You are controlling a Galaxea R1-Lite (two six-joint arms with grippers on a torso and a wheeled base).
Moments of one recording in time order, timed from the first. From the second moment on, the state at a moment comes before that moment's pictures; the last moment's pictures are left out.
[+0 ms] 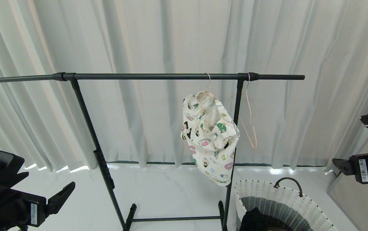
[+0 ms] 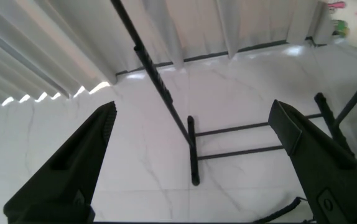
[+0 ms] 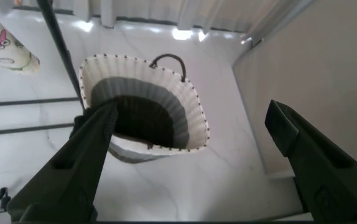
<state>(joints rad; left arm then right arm) 0.03 1.08 -0.22 -0.47 0.00 0.30 0.45 1.24 -0.77 0.15 -0.58 0.12</state>
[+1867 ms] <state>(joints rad) 0.06 1.06 -0.17 -0.47 0.00 0.30 0.45 1.16 -0.68 0.13 -0.58 0.06</state>
